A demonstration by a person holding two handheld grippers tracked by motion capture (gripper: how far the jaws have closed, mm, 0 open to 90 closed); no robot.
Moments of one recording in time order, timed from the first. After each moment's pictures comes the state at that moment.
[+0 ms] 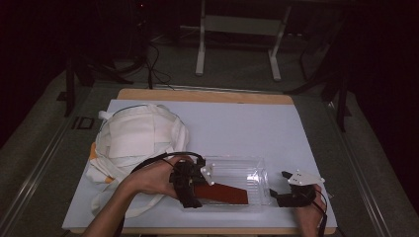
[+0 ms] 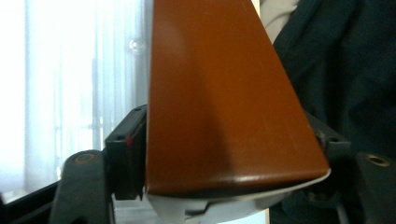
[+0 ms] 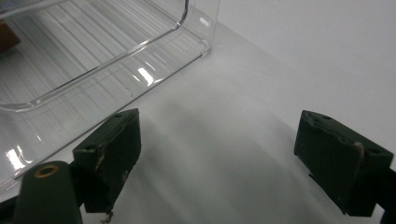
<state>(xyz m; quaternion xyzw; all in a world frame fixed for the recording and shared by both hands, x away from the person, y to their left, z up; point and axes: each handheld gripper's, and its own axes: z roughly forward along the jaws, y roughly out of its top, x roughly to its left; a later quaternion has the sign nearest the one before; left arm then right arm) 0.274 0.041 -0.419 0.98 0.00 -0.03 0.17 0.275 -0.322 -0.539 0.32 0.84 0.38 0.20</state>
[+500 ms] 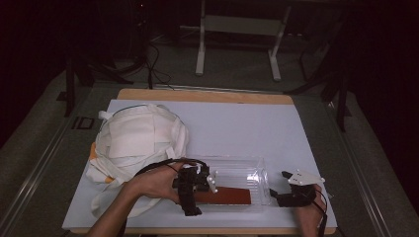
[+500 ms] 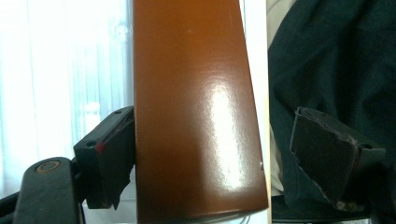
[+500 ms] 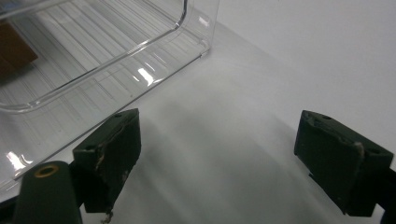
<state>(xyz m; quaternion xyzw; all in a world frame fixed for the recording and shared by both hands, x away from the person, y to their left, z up) 0.268 0.033 -0.435 0.99 -0.01 -0.02 0.14 0.276 -0.322 -0.539 0.32 0.84 0.38 0.20</state>
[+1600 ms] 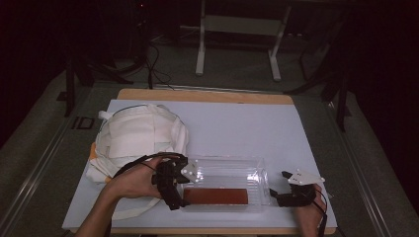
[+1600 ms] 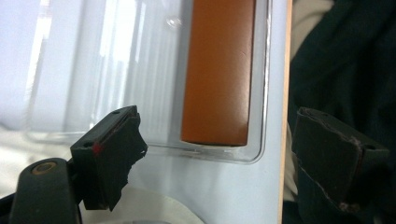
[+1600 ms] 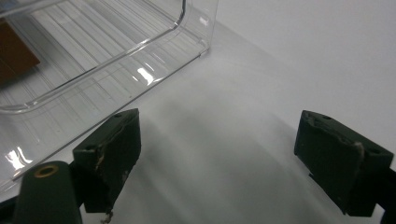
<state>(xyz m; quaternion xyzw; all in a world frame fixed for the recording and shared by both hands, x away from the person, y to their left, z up) 0.263 0.089 -0.411 0.97 0.06 0.04 0.22 0.276 -0.322 -0.539 0.32 0.84 0.38 0.20</state>
